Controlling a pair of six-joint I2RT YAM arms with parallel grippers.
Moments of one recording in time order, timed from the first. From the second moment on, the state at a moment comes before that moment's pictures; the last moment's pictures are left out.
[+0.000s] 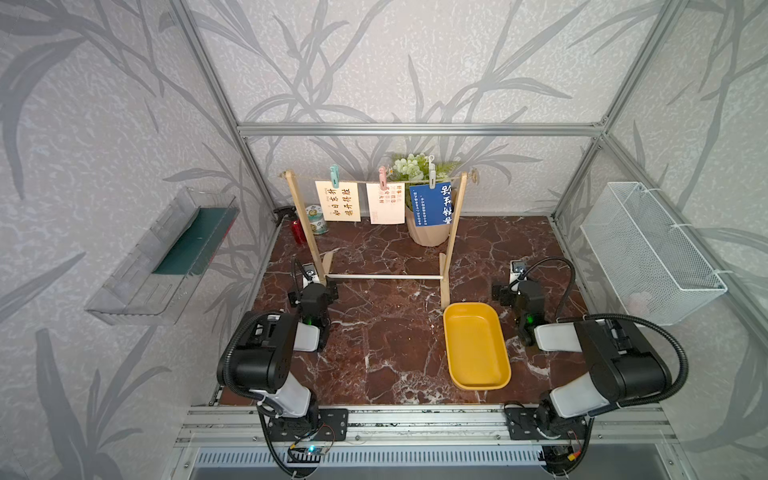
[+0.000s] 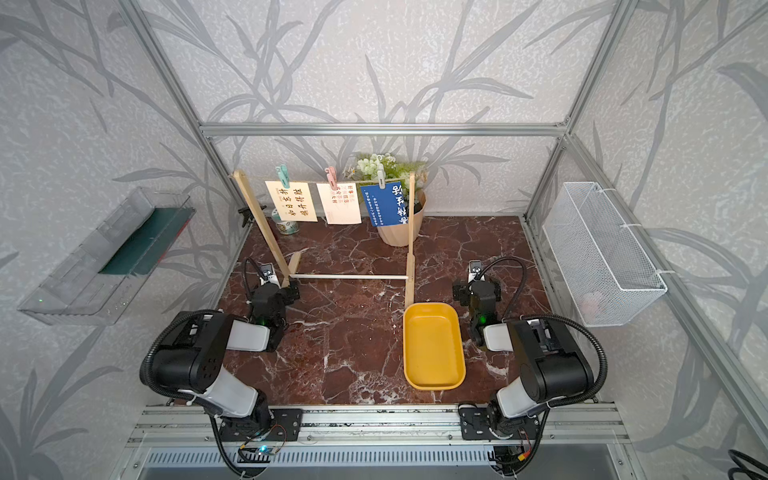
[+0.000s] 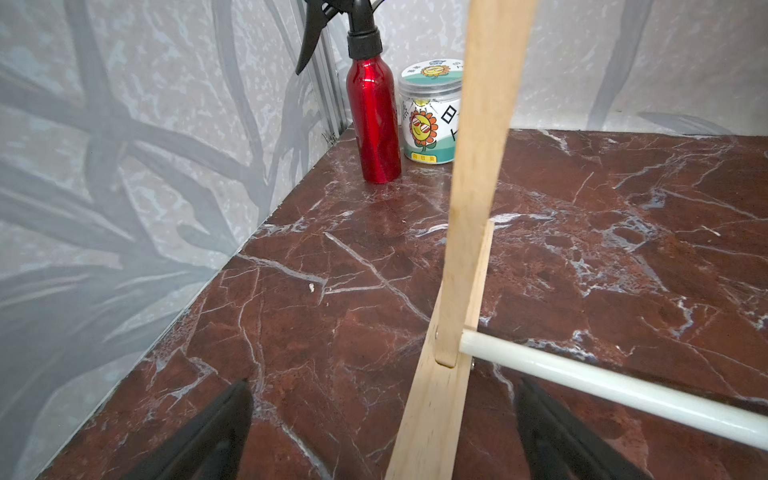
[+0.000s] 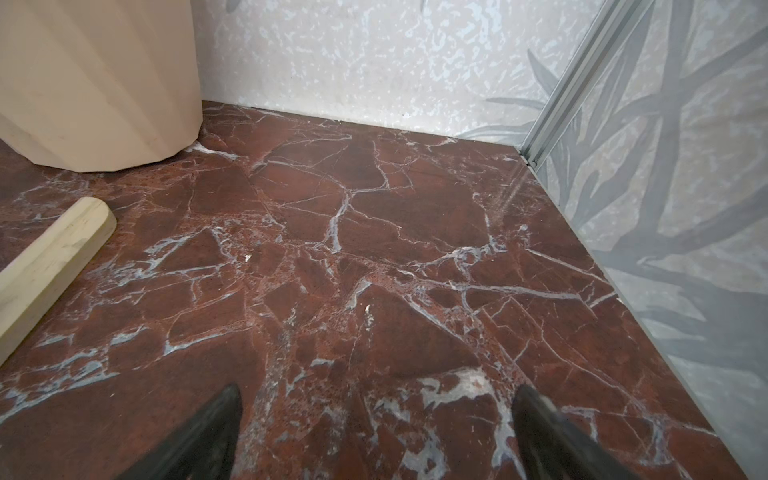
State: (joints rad) left arm -0.05 1.60 0.35 0.92 -0.44 -0.03; right arm 0.16 1.54 0.37 0.81 0.28 -0.05
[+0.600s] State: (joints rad) left arm -0.03 1.60 0.35 0.91 -0.41 -0.04; right arm 0.16 1.54 0.37 0.81 0.27 -0.05
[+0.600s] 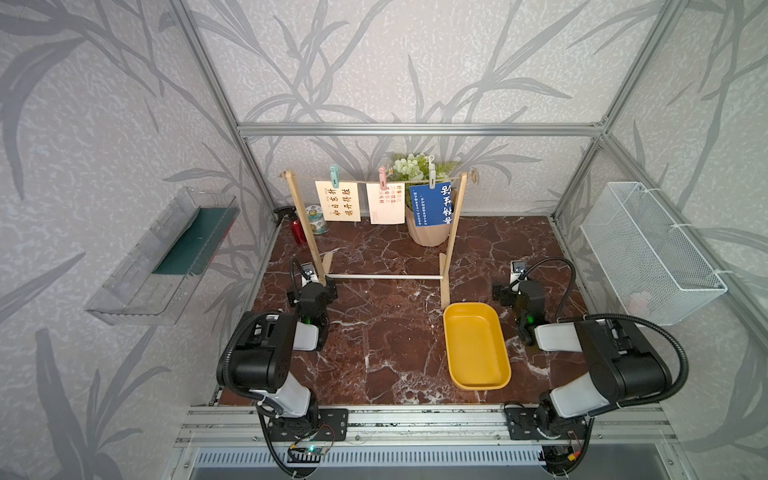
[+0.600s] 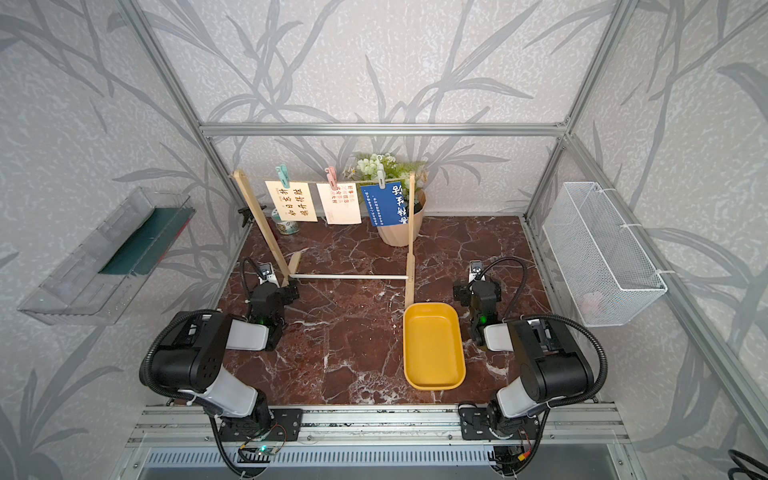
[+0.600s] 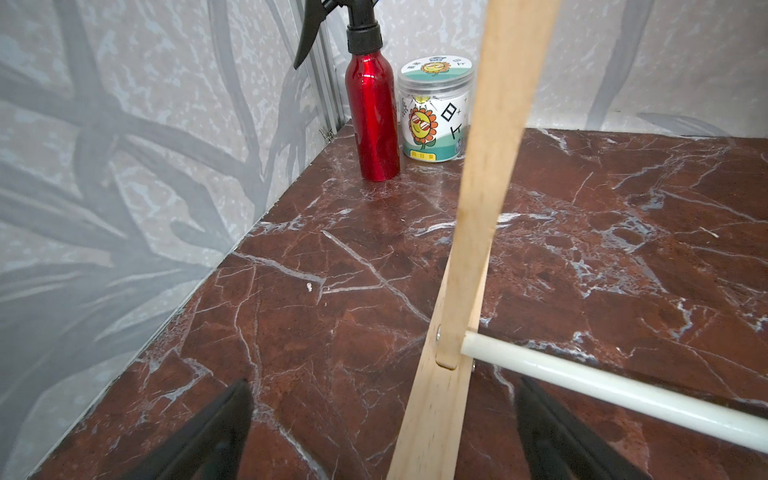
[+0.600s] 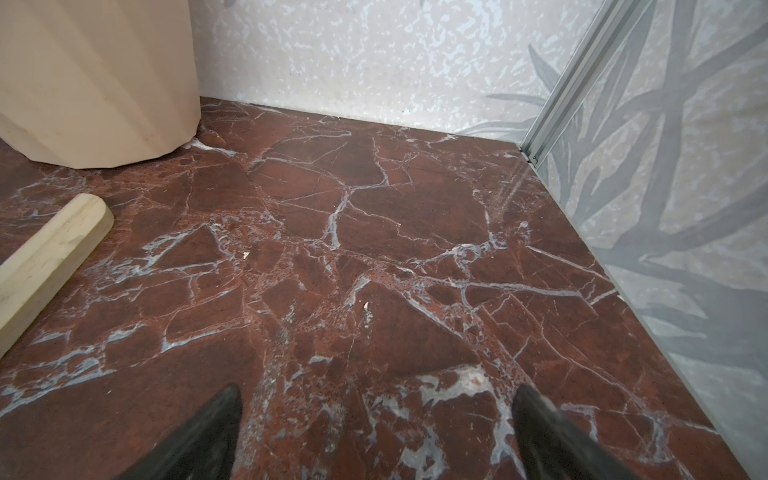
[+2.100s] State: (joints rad) left arm -0.37 1.41 1.10 0.21 0.44 -0.09; right arm 0.26 1.28 1.70 -0.40 -0.57 0.01
